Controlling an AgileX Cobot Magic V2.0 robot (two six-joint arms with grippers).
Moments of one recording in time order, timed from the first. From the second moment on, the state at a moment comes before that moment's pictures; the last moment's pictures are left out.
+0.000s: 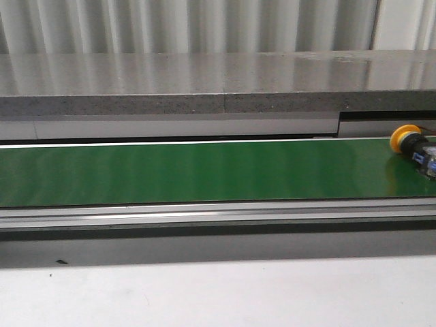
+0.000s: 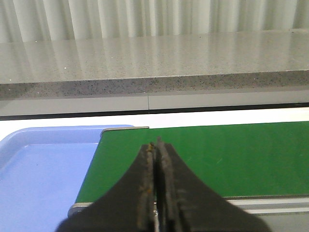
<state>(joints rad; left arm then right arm) 0.01 0.00 0.00 -0.02 0.15 0.06 -0.01 0.90 -0.83 0.22 0.67 -0.26</state>
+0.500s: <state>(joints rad) 0.01 0.00 0.00 -0.02 0.15 0.06 -0.01 0.40 -0.53 0.22 0.60 -0.26</state>
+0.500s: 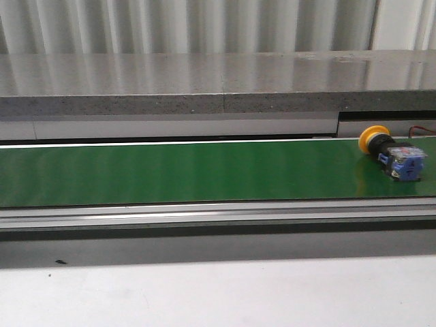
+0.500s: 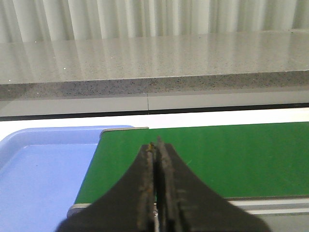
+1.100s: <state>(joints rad) 0.01 0.04 -0.16 -0.03 0.26 0.06 -0.01 0.27 -0.48 0.22 0.60 -0.26</state>
